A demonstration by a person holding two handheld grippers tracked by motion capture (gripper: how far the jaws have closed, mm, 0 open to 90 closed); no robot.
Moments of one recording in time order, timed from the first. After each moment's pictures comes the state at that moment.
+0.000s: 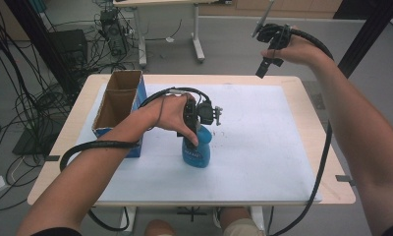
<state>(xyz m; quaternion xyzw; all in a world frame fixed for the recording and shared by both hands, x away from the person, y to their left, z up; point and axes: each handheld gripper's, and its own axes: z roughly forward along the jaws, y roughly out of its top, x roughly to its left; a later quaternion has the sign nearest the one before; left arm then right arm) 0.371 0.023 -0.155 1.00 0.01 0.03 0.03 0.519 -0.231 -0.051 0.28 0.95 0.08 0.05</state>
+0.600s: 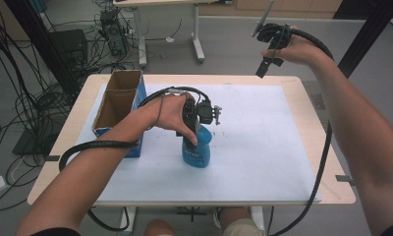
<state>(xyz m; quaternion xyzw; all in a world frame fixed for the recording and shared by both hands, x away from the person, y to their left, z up) 0.370 0.024 -0.153 1.00 0.01 0.03 0.03 0.519 -0.231 -0.050 0.29 0.95 0.08 0.05</state>
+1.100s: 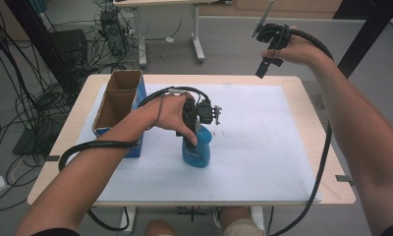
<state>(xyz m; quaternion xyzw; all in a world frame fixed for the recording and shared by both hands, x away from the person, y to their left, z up) 0.370 0.024 -0.153 1.00 0.01 0.03 0.03 0.519 -0.231 -0.050 0.29 0.95 0.08 0.05</state>
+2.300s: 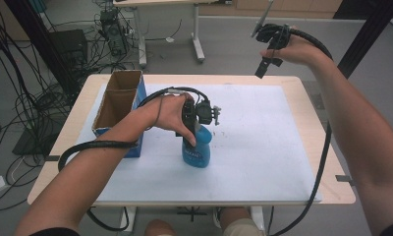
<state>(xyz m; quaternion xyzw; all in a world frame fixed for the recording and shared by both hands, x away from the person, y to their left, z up) 0.369 0.024 -0.155 1.00 0.01 0.04 0.03 0.520 -0.230 -0.051 0.29 0.95 0.08 0.04</state>
